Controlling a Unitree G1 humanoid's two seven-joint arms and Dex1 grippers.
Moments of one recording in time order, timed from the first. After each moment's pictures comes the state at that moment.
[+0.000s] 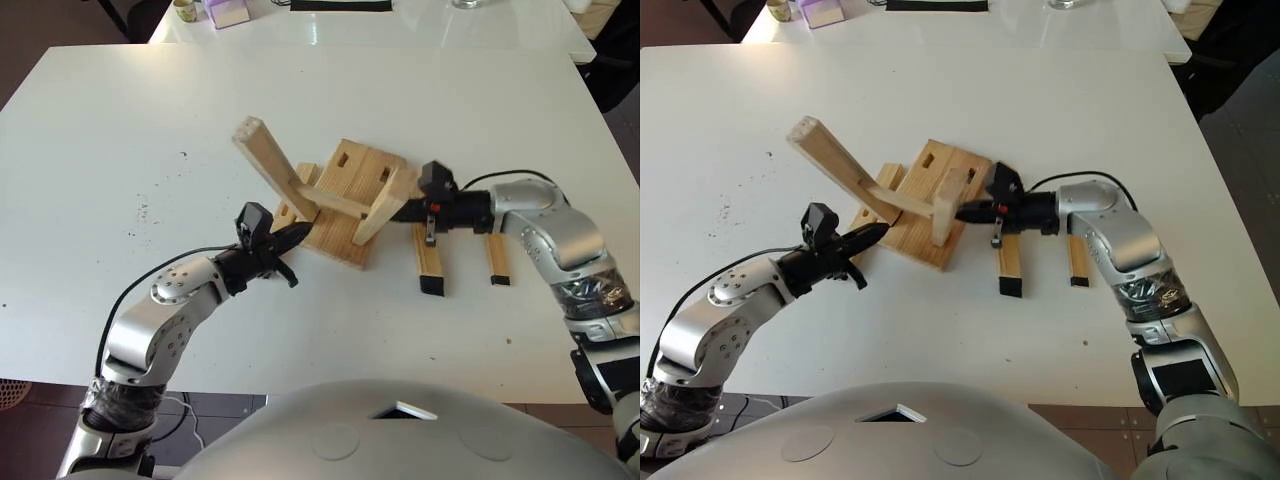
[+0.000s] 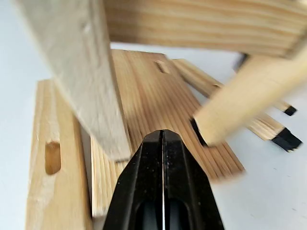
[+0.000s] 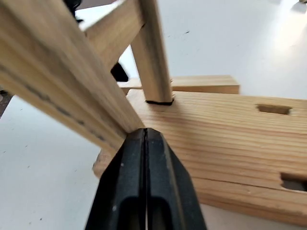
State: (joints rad) left arm 0.15 0.55 -0.07 -0.48 -0.60 0.57 -0.46; right arm -0.32 -0.63 0.34 -0.10 0.43 0.47 1.08
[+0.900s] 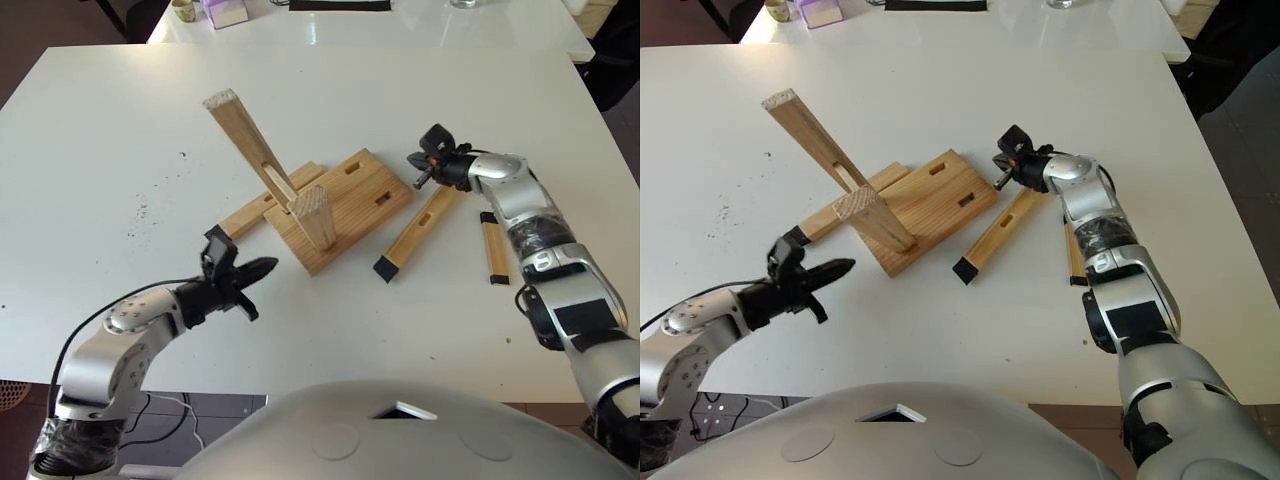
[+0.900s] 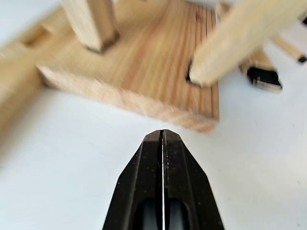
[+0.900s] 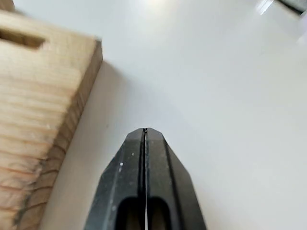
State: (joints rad) left arm 0.34 0.65 -0.01 -0.47 -0.53 0.62 -0.66; right arm -0.73 -0.38 0.33 0.87 -0.03 0.14 0.73
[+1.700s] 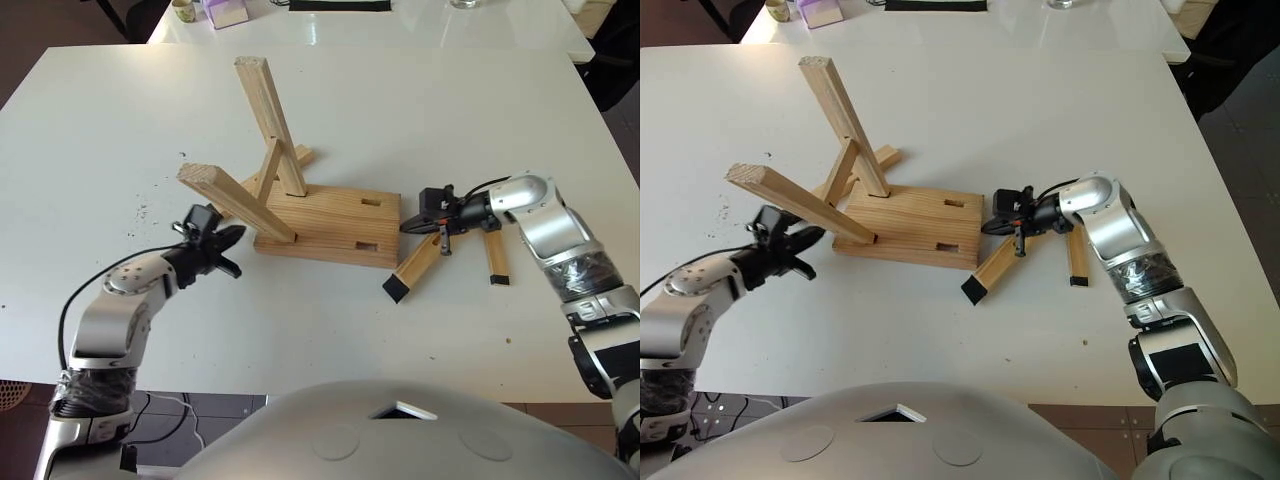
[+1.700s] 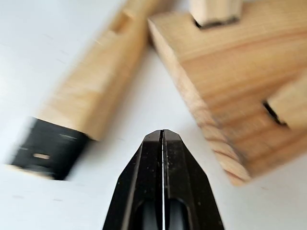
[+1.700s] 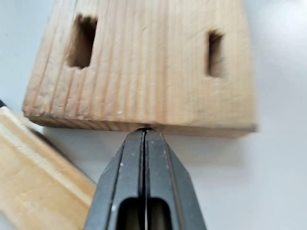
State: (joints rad) left arm 0.16 0.62 0.18 -0.26 -0.44 0.59 -0.58; right arm -0.46 -0.65 0.33 0.22 0.00 0.21 1.26
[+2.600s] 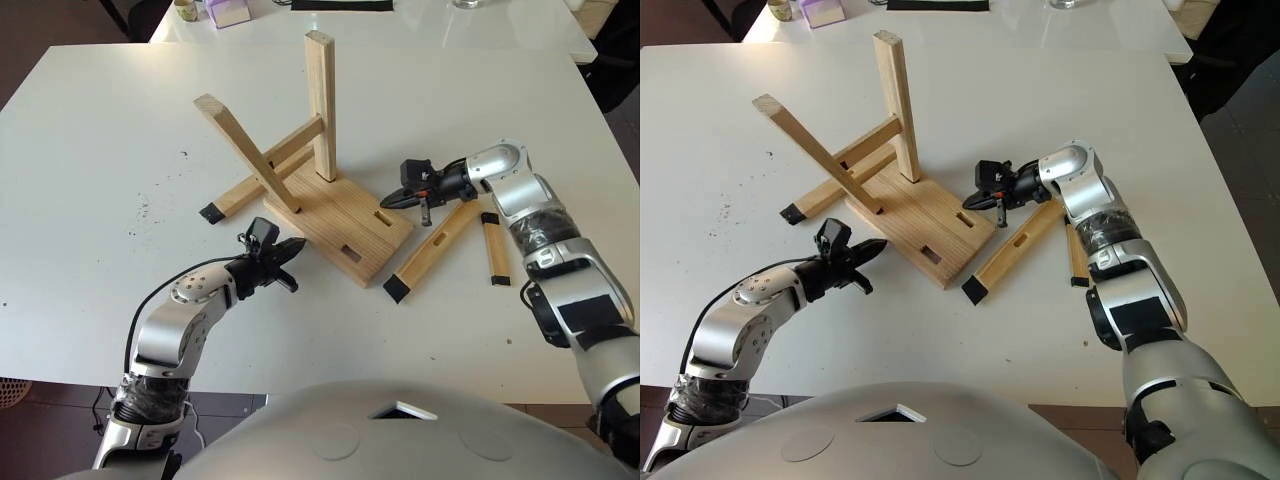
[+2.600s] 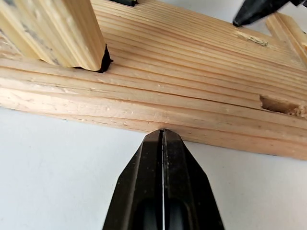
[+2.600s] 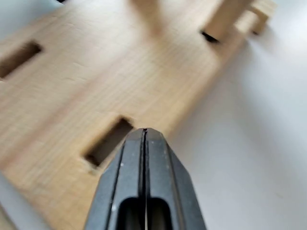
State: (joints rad) left arm 0.16 0.43 -0.08 -0.36 -0.39 0.64 -0.53; right arm -0.65 -0.44 0.35 0.60 -0.05 0.00 1.37
